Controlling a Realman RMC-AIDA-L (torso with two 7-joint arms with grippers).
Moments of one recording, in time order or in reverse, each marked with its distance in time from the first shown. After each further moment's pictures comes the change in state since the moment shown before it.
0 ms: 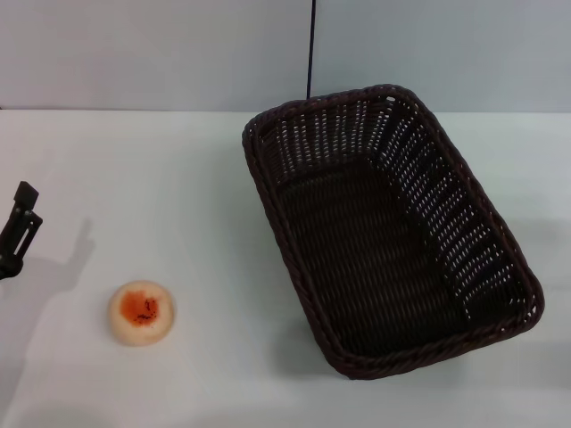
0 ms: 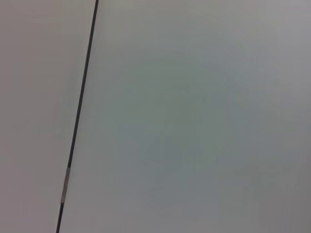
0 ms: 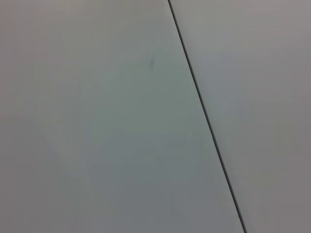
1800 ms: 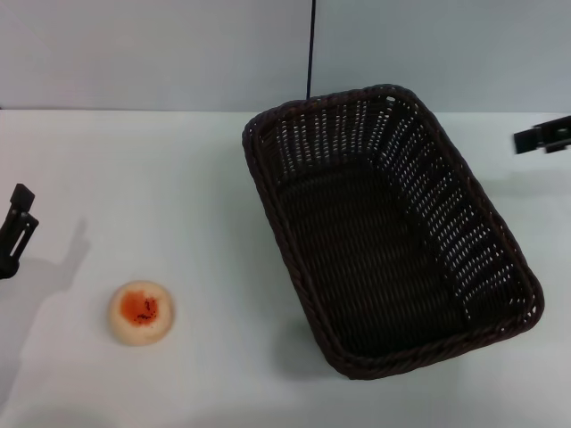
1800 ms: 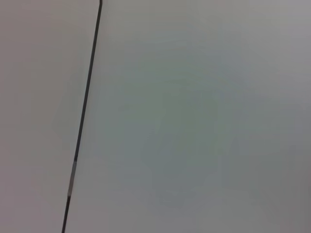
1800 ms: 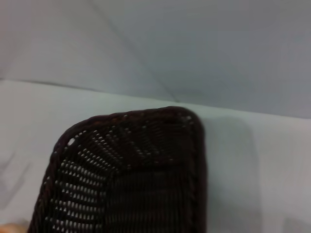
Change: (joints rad) left arm -0.005 -0.005 -0.007 0.033 0.005 -0.007 -0.028; right arm 0.430 -0.139 -0.402 -1.078 -1.379 -0.063 1.975
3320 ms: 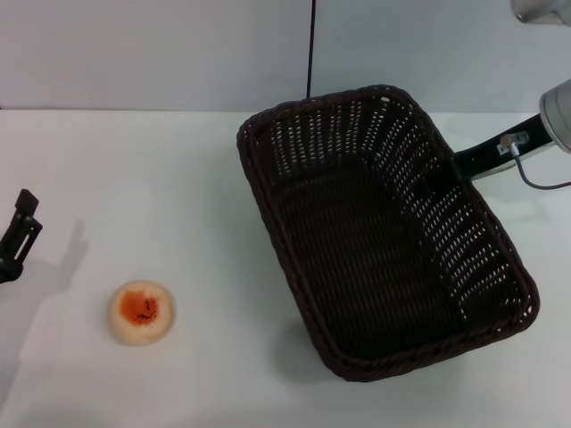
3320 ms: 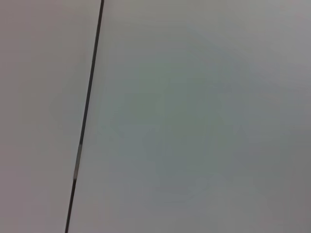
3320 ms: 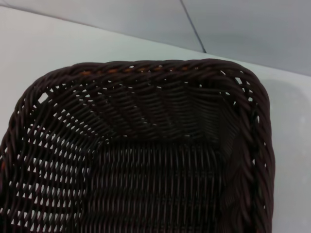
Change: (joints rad) left arm -0.004 -0.001 -0.001 0.001 -0.002 -0.043 0.001; right arm 0.161 0.062 -0.284 0.335 -0.051 0.331 0.026
